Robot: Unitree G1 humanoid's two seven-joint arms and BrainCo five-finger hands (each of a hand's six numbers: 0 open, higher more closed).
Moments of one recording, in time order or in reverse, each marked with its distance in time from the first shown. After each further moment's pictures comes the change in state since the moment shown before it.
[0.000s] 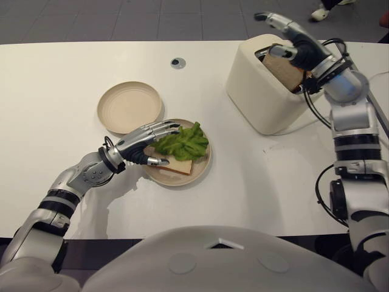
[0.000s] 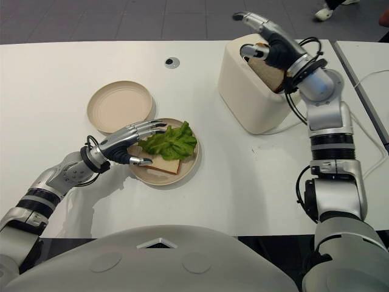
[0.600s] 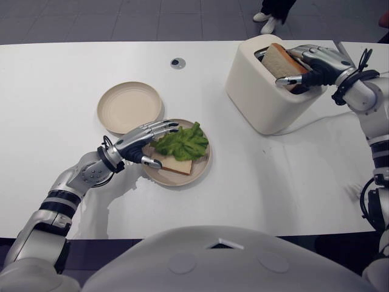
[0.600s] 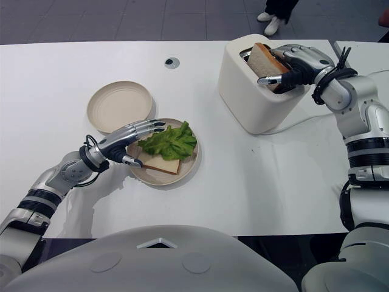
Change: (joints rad) left arm 0.003 -0.027 0.042 0.015 -0.012 -0.008 -0.046; right arm 0.040 -0.223 0.132 0.082 -0.311 0.040 -0.055
